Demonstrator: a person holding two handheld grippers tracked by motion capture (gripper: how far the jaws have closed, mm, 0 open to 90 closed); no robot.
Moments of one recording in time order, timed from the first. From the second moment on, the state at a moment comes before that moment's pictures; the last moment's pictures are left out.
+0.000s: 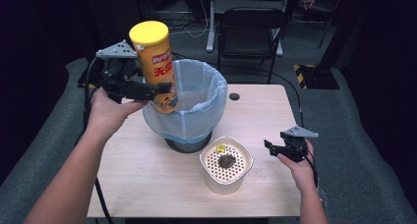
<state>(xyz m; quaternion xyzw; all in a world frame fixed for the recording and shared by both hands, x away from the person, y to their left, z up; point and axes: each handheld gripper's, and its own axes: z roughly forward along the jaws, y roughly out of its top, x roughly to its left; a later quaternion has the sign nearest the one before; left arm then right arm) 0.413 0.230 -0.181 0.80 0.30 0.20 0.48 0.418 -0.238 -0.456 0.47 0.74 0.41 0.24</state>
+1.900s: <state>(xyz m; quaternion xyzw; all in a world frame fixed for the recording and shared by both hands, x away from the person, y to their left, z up) 0.490 0.212 -0.242 0.79 0.38 0.20 0.44 0.420 -0.237 -0.459 0.46 0.75 0.41 0.24</state>
